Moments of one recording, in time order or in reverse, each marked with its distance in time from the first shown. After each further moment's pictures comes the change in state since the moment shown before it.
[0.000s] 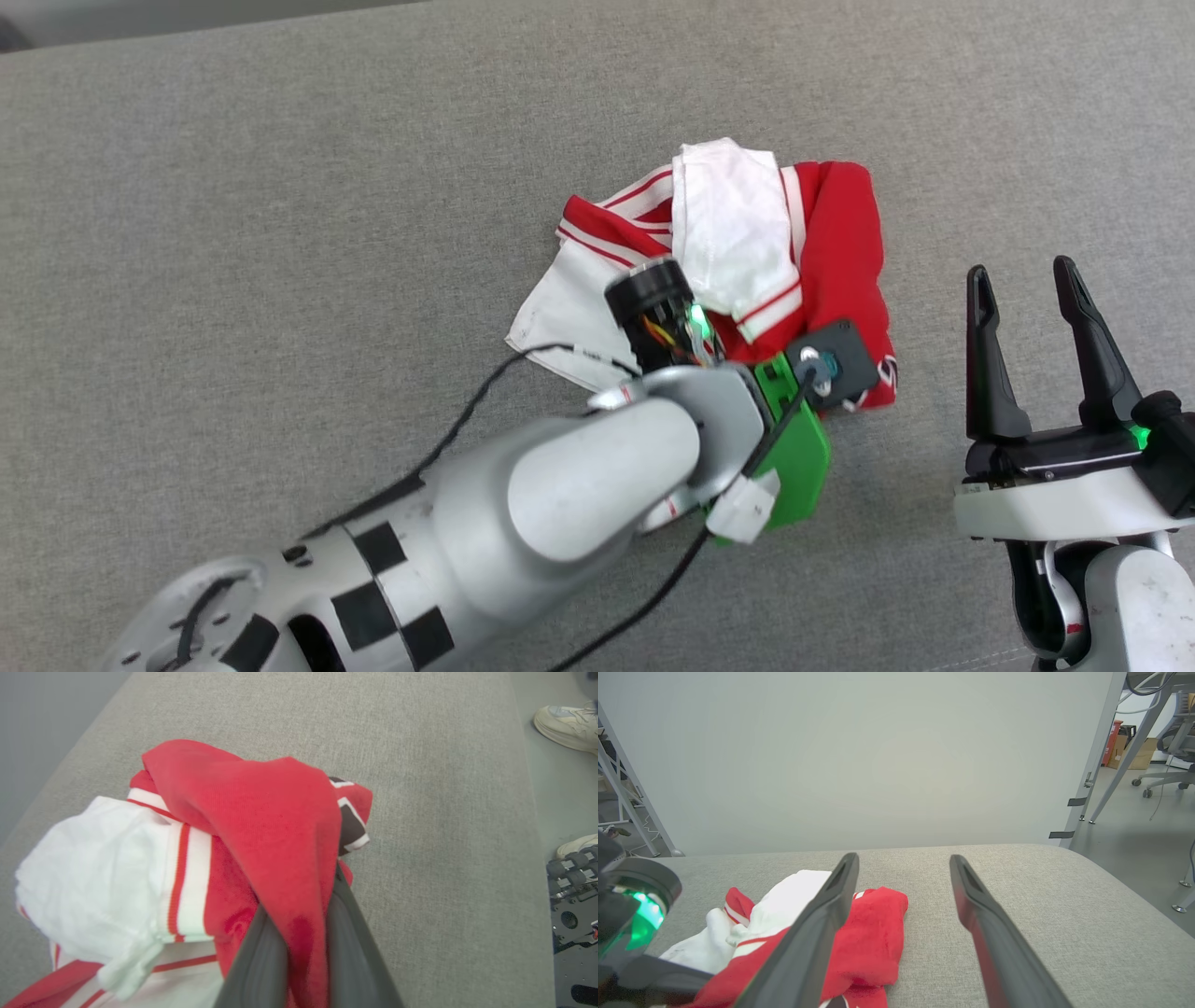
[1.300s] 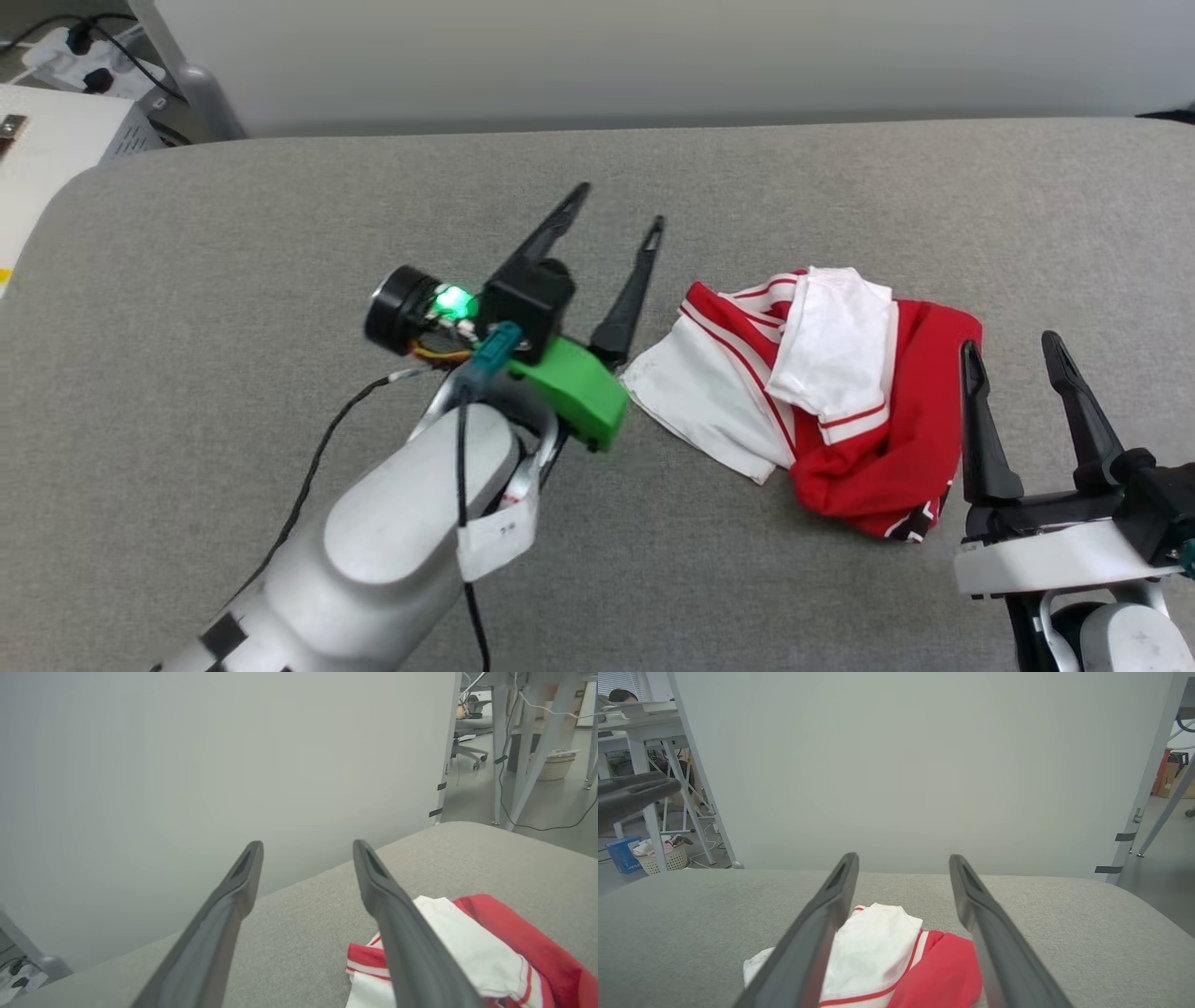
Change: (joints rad) left arm 0.291 0.154 0.402 -0.129 0.051 0.326 -0.498; right arm 0.095 0.001 -0.020 0.034 -0.036 0.000 0.000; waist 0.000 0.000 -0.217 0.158
